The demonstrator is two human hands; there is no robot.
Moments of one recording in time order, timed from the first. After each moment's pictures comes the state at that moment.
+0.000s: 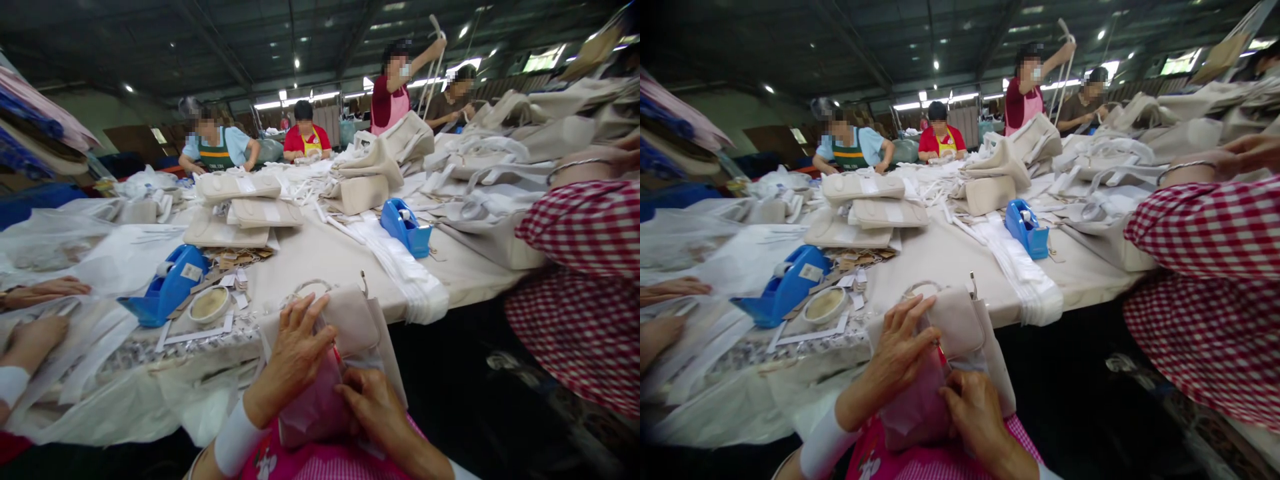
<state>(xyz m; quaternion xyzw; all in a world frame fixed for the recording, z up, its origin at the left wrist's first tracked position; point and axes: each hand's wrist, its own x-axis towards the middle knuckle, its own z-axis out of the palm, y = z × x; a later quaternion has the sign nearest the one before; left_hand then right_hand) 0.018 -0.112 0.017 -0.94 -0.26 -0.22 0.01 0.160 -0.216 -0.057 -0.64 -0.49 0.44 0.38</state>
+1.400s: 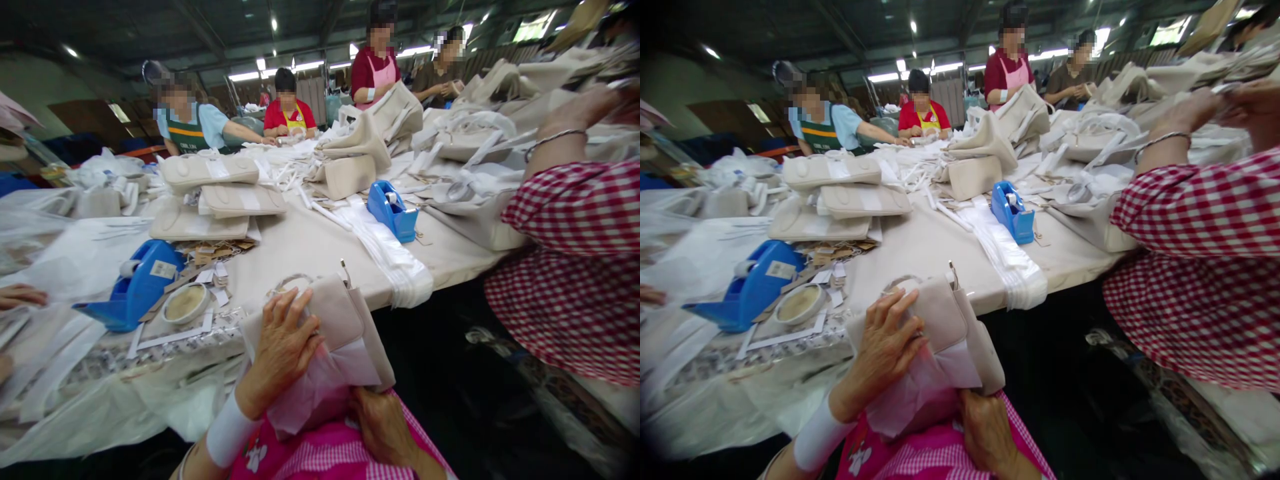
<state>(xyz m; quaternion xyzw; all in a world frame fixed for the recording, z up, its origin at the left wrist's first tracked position) 0.028 -0.105 0.008 -0.93 -0.28 -0.22 0.02 0.180 -0.266 -0.132 -0.68 -0.68 0.18 0.22</state>
